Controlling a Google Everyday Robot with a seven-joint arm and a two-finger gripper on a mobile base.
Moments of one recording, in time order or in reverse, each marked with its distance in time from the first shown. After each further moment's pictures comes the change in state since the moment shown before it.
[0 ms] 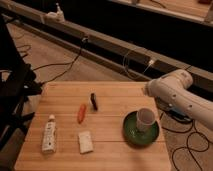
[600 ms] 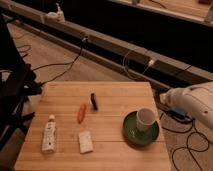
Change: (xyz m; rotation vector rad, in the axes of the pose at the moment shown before) arm 0.050 -0.077 -0.085 0.102 -0.035 0.193
